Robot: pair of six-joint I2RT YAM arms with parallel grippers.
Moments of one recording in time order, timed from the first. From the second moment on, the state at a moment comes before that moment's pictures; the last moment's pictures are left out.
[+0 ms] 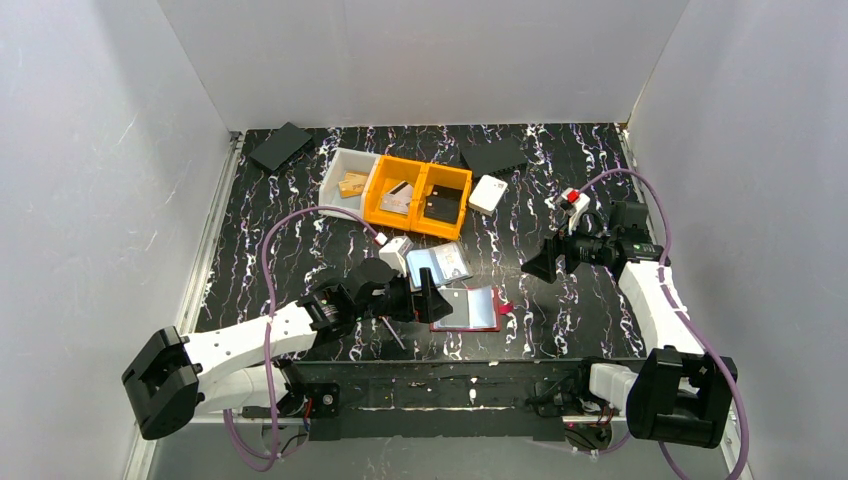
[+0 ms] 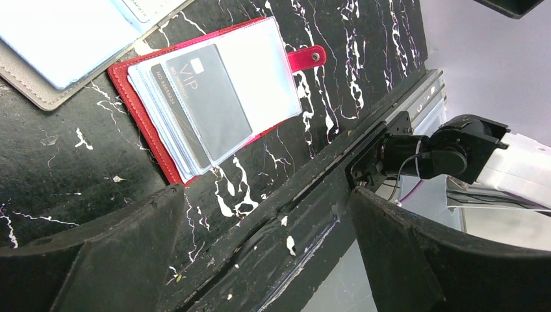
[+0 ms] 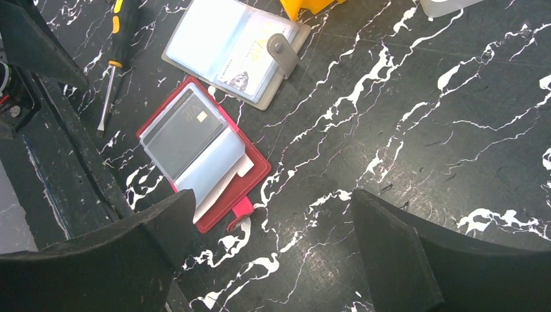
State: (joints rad) left arm -0.96 1.09 0.57 -0.03 0.07 -0.81; right arm -0.08 1.12 0.76 -0.51 -0.95 -0.42
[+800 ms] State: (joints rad) left arm -0.96 1.23 0.65 0.00 0.06 -0.87; right arm -0.08 1.15 0.76 -0.57 -0.96 -0.46
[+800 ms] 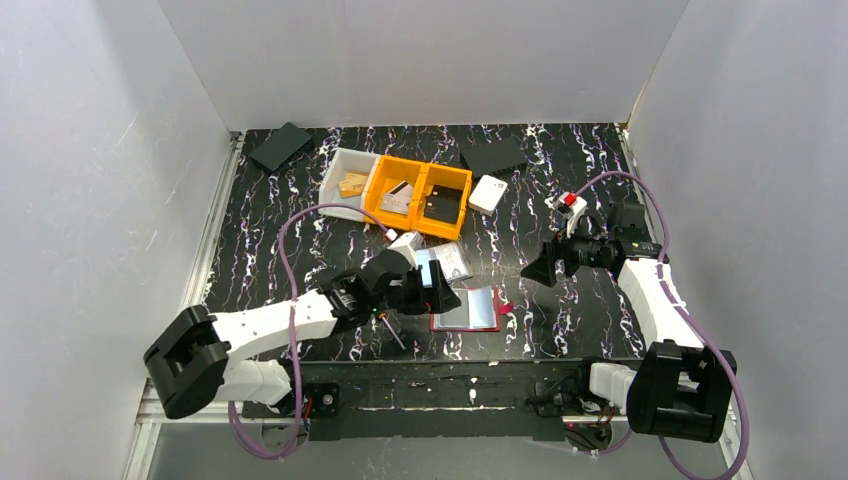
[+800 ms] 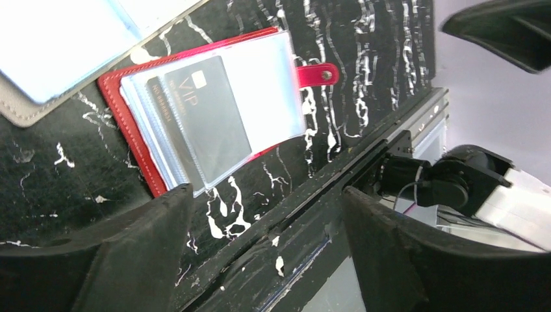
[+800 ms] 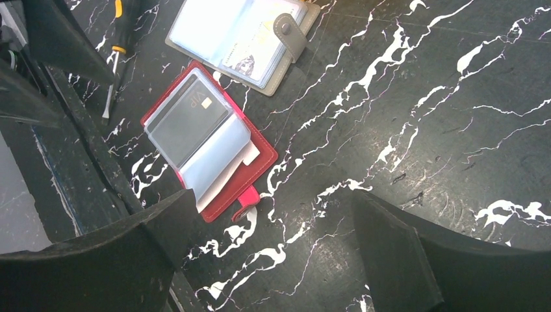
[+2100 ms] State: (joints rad) left arm -0.96 1.71 1.05 -0.42 0.08 -0.93; right arm -0.08 1.14 0.76 -0.58 -0.97 -0.48
